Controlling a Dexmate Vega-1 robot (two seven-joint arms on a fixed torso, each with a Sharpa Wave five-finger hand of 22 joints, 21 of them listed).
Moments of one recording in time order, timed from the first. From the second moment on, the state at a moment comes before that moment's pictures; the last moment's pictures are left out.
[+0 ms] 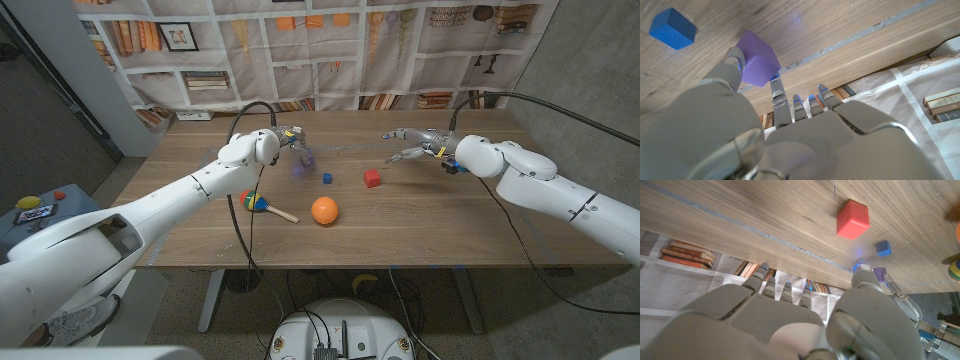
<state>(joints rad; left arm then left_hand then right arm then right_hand) 0.39 0.67 0.90 -1.64 0.61 0.50 -0.32 0.80 -0.08 0.58 -0.17 0.19 0.80 0.00 0.29 0.19 0.07 -0.07 0.20 0.17 -0.04 0.02 0.18 0.17 0.03 0.04 0.19 0.17 -0.66 -1.00 -0.63 -1.90 -0.41 -0.22 0.31 0.63 -0.06 0.33 -0.18 0.19 0.03 -0.18 0.20 0.20 -0.05 0.02 0.19 0.22 -0.12 0.11 0.20 0.23 0.07 0.13 0.17 0.17</state>
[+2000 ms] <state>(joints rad) 0.42 0.67 0.90 -1.64 0.60 0.49 -0.28 0.80 -0.06 0.55 -0.17 0.20 0.81 0.01 0.28 0.19 0.10 -0.09 0.20 0.17 -0.04 0.01 0.18 0.17 0.03 0.04 0.19 0.17 -0.49 -0.83 -0.81 -1.80 -0.76 -0.17 0.65 0.68 -0.07 0.36 -0.17 0.22 0.02 -0.15 0.23 0.23 -0.17 0.06 0.19 0.23 -0.18 0.19 0.21 0.24 -0.01 0.16 0.20 0.17</state>
